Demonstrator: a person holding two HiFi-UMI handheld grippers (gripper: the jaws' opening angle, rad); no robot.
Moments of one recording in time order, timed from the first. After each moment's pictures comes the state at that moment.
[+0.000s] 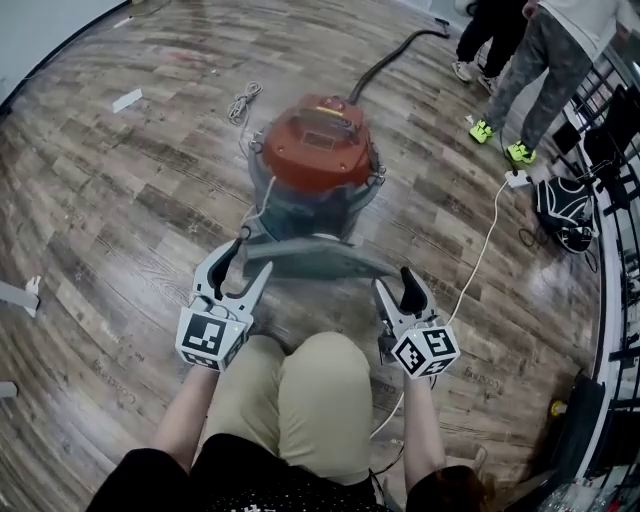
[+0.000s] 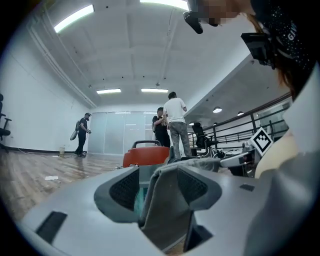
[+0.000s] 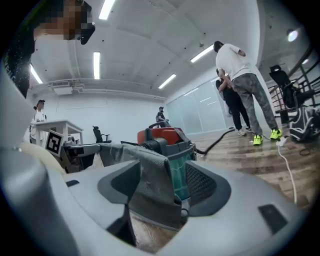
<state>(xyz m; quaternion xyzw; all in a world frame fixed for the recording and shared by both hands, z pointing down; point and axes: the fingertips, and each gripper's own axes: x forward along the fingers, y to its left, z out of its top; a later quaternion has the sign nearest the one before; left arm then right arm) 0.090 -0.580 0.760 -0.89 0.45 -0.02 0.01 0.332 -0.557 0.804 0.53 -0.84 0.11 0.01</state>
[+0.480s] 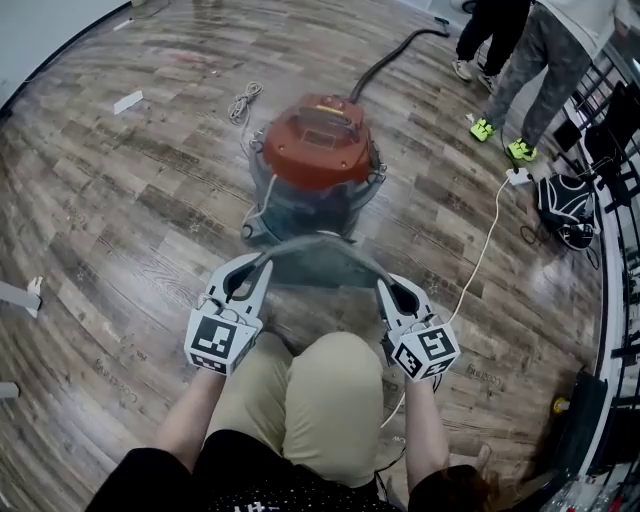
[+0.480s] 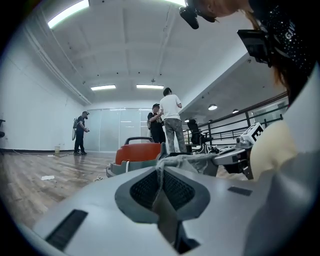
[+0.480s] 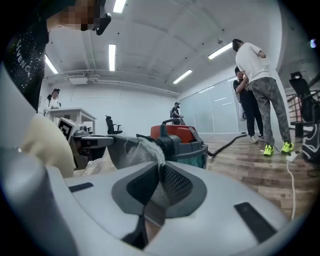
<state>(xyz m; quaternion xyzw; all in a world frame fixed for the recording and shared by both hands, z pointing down) 0.108 -0.568 0.766 -0.90 0.43 -0.04 0.01 0.306 -0.545 0.798 0.48 -0.87 0.07 0.07</state>
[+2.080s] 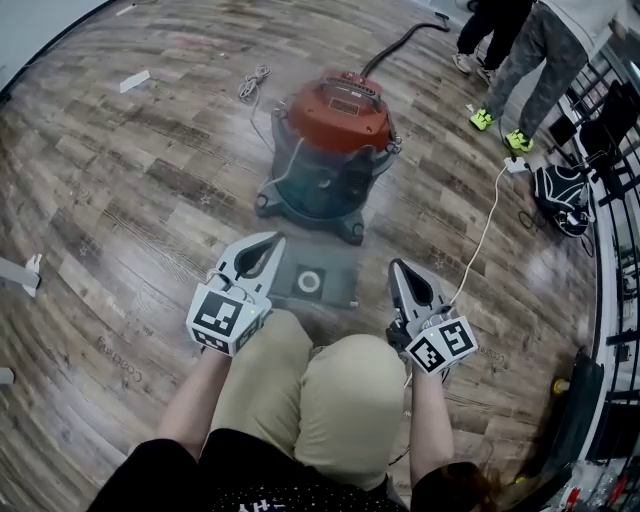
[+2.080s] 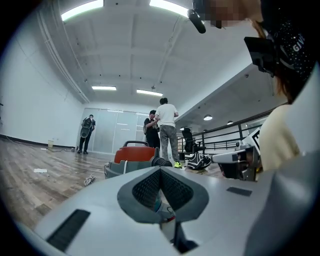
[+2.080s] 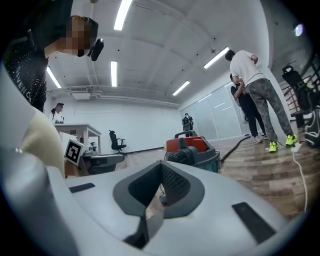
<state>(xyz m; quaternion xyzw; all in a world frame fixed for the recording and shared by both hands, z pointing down) 0.078 -0.518 0.763 -0.92 0.40 0.01 -0.01 0.265 -0.477 0.766 0.47 -0.88 0.06 -0.02</state>
